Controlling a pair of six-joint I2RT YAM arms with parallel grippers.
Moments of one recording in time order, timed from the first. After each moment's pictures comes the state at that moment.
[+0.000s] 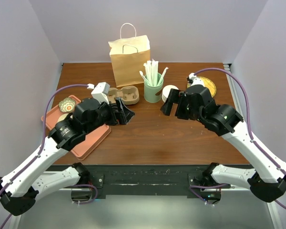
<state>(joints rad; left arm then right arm) -0.75 0.90 1.08 -0.58 -0.09 -0.67 0.74 1.11 1.38 -0.91 0.23 0.76</state>
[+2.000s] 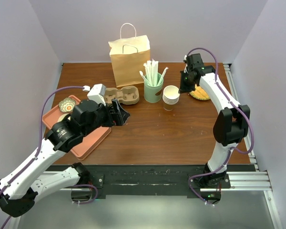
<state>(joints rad) -0.75 0.87 1.09 -0.67 -0.17 -0.67 0.22 1.86 1.72 -0.86 -0.05 0.31</state>
